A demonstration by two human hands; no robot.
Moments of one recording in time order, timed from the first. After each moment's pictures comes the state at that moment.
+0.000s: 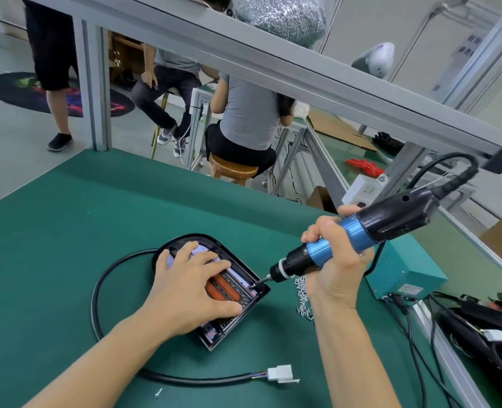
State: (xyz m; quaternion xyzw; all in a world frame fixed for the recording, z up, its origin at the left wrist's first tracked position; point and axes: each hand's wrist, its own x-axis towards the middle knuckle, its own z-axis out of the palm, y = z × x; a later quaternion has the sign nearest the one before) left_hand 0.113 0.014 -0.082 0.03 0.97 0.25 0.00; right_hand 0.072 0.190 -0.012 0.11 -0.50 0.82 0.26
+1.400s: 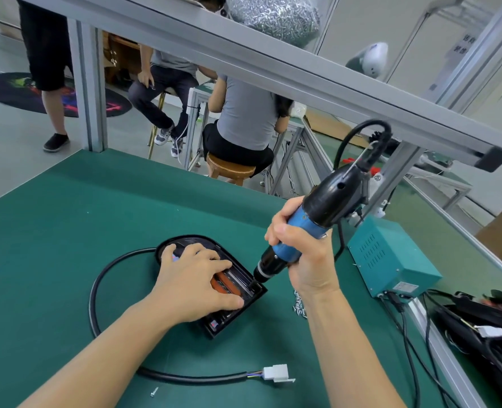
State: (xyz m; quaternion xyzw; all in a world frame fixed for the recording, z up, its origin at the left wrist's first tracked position) left_hand 0.100 0.020 -0.074 0.05 0.98 0.20 0.02; right_hand 0.068 0.182 -0.005 0.27 -0.58 0.76 0.04
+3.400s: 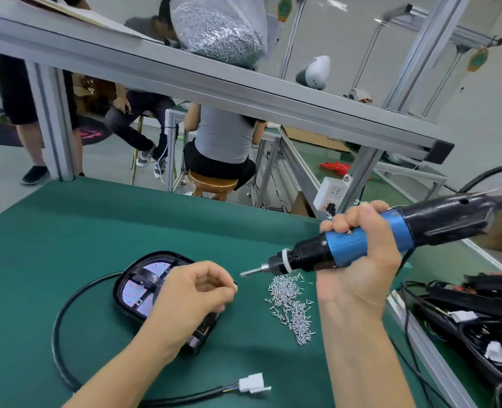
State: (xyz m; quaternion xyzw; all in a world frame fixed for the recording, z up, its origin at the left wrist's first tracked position) left_hand 0.125 0.068 -0.042 0.01 0.68 0.74 -0.02; right_hand 0.106 0.230 0.046 0.11 -0.33 0.90 0.25
